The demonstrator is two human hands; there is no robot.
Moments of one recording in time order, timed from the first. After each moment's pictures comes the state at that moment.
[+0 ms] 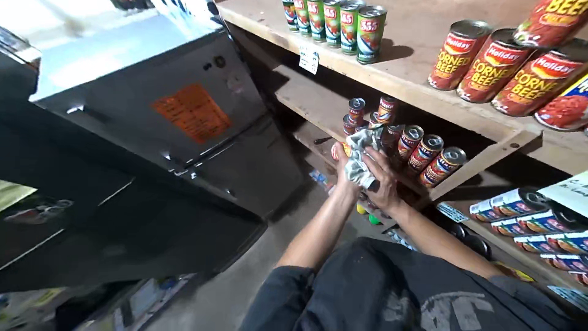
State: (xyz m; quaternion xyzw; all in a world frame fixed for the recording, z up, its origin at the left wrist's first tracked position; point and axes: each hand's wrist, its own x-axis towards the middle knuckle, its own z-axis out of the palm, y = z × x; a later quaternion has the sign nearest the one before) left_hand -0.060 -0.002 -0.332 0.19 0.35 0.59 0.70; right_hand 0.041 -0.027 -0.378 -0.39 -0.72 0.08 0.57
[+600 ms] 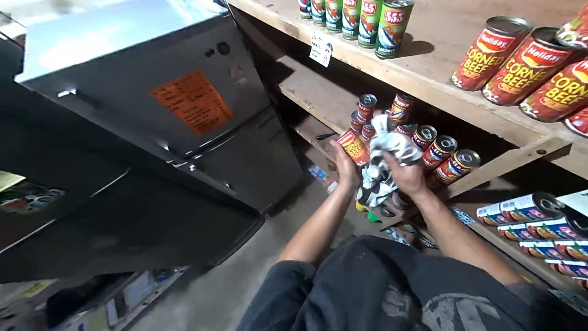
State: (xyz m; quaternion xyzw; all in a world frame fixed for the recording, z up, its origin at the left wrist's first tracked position) left_hand -0.081 0.011 -0.353 0.32 0.40 0.64 0.58; right_hand 0.052 -0.016 -0.337 -0.43 -0.69 0.18 0.55
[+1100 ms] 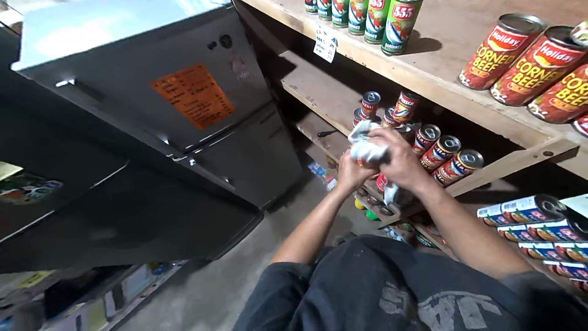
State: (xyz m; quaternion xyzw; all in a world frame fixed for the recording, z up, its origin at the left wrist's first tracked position) left_hand -0.110 0.005 -0.369 0.66 0.47 0.48 0.33; right_hand 0.048 -0.006 -0.300 -0.42 -0.80 0.16 0.40
